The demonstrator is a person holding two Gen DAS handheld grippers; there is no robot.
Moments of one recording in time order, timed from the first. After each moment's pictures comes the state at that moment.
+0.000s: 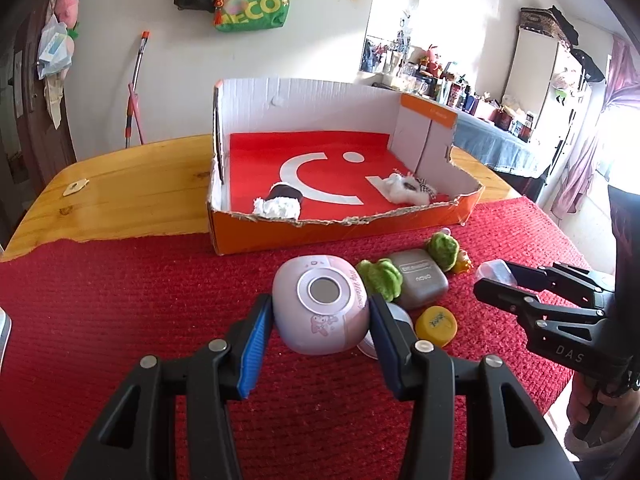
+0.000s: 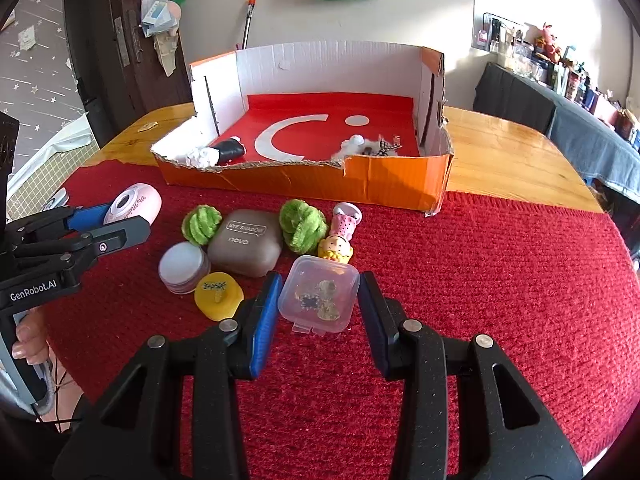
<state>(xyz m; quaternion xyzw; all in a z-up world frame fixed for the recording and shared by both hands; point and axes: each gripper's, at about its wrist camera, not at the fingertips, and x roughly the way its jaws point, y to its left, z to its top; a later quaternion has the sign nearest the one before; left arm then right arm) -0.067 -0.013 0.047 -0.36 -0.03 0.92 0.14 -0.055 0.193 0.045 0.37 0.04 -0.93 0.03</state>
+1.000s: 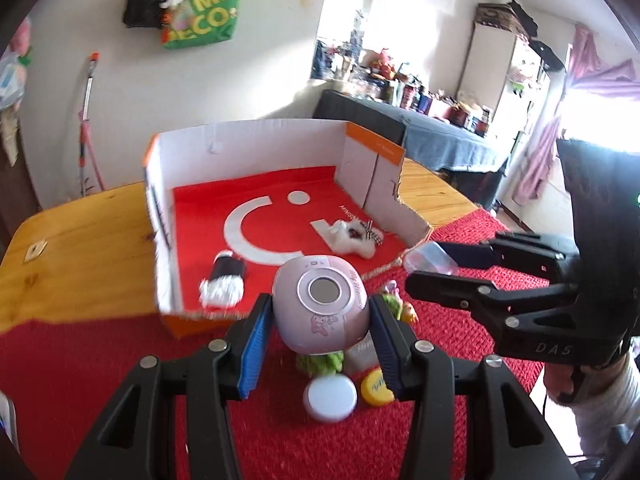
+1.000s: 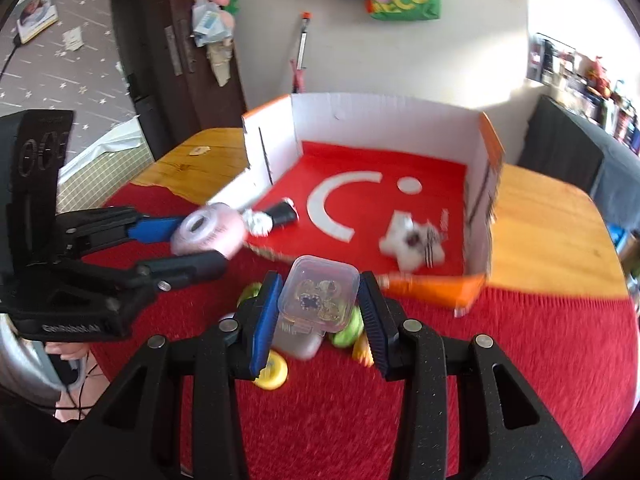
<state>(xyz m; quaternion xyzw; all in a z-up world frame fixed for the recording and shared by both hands) -0.109 0.009 0.101 -0.36 -0.01 0.90 0.23 -0.097 0.183 0.108 0.35 0.05 -0.92 0.14</state>
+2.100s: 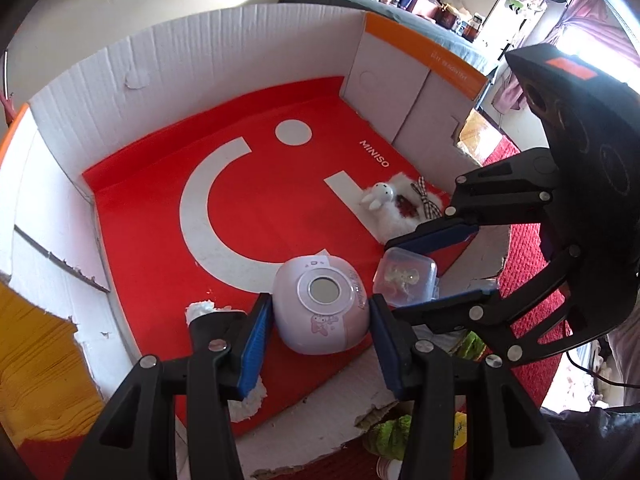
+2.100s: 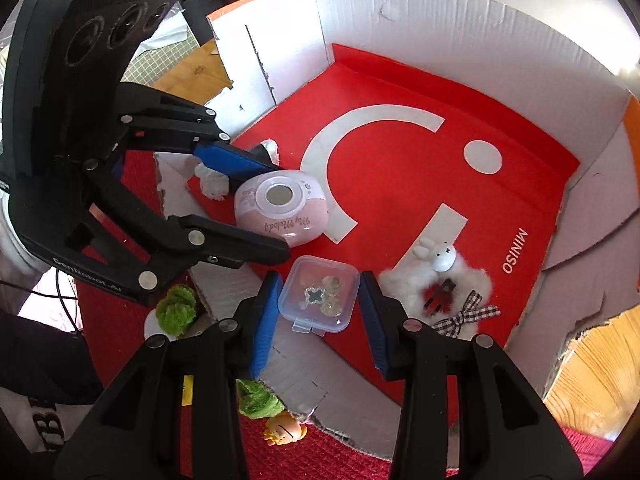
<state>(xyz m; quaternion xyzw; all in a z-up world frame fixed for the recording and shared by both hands) -0.244 0.035 0.048 -0.53 0.05 0.79 0.30 -0.225 0.189 0.055 0.53 0.12 -0.80 0.27</state>
